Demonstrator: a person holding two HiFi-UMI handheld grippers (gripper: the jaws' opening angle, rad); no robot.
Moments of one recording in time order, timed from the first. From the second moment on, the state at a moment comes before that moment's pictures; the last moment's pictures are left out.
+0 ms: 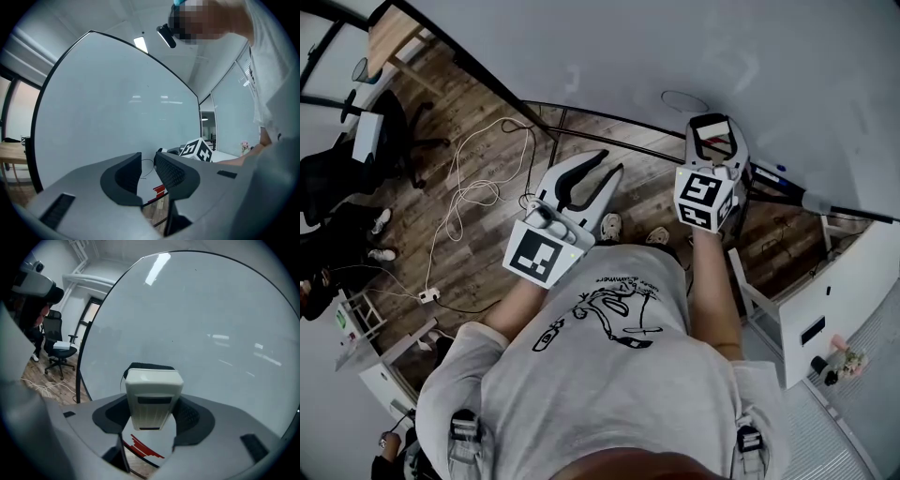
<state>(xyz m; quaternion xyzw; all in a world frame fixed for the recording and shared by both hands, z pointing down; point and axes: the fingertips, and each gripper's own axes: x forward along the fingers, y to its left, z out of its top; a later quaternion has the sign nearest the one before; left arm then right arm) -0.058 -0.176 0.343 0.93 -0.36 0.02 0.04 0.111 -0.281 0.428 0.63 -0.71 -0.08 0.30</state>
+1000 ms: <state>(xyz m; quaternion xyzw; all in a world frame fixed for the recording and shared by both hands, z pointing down) 0.062 -0.288 0.391 0.94 -0.31 0.13 -0.04 0.100 -0.303 0.420 0.66 -0.67 -0.17 0.27</state>
